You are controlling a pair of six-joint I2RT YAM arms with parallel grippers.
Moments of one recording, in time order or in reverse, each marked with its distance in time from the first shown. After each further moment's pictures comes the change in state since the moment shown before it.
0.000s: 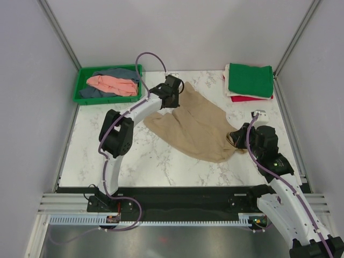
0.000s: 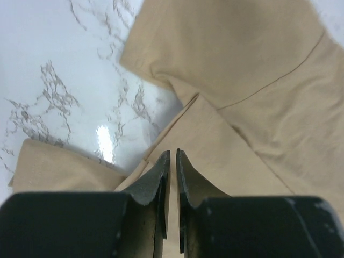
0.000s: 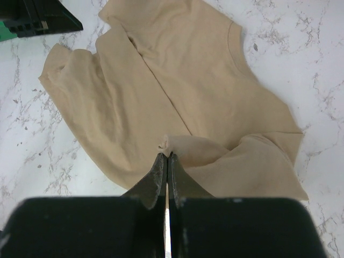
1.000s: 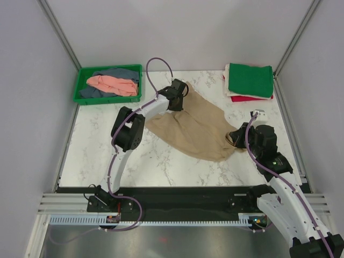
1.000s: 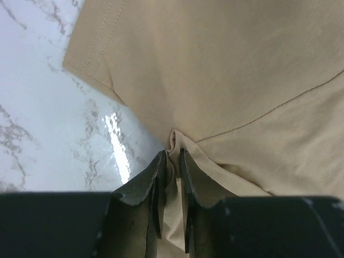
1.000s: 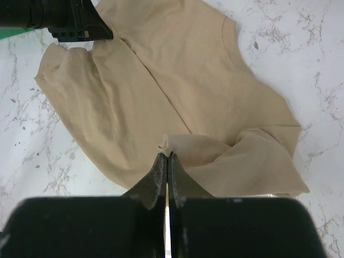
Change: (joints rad) left arm 0.002 0.225 0.134 0.000 0.034 0.041; right arm 0.000 0.021 -0.004 0.014 -0.002 0.000
